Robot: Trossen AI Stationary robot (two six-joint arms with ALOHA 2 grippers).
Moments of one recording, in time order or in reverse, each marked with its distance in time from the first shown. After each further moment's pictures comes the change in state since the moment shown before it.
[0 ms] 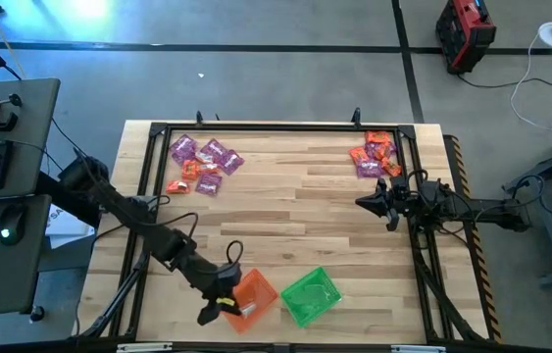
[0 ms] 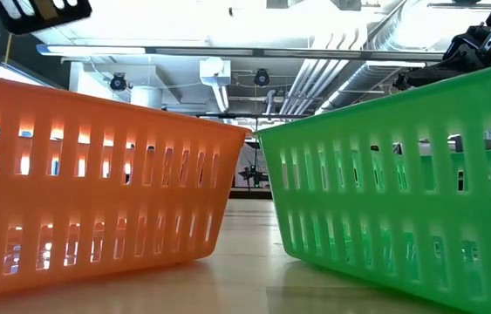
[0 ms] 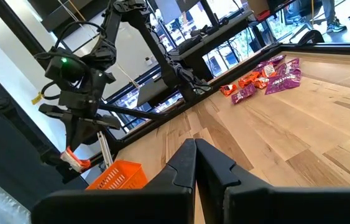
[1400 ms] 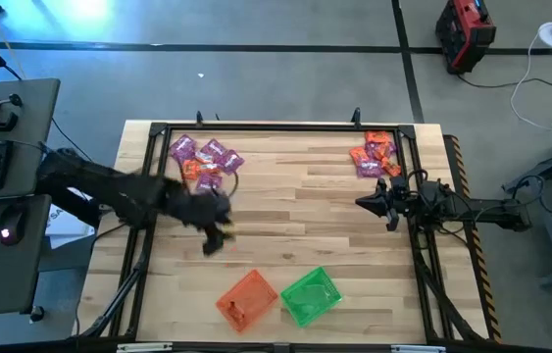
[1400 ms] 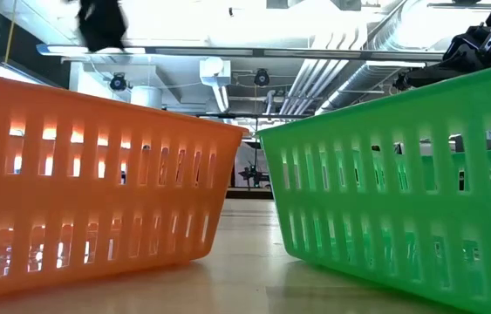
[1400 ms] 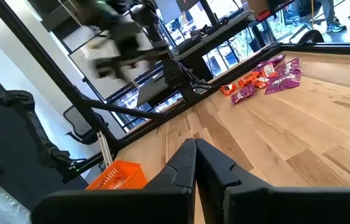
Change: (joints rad) left arm 0.411 -0.300 0.126 -0.864 -0.193 0.214; right arm 0.000 0.001 0.000 0.000 0.000 0.000
